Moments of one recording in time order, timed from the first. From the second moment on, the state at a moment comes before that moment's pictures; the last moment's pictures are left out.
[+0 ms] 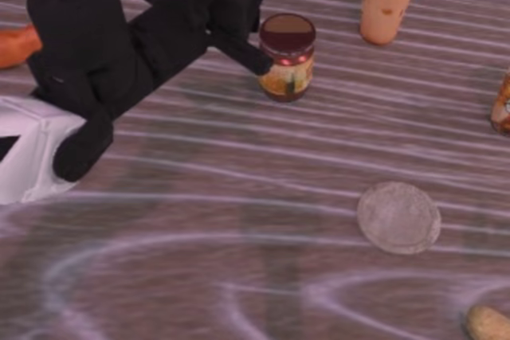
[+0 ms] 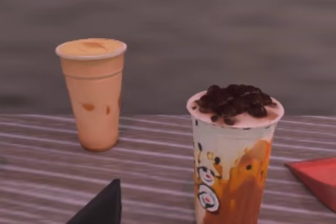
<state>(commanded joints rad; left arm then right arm) -0.51 1.59 0.82 0.80 0.28 0.00 0.00 0.00 0.00 0.00 0.00 0.00</state>
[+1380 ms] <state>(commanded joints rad) -0.63 1.51 0.80 0.77 0.15 -0.01 0.25 0.37 0.26 0.10 0.03 0.00</state>
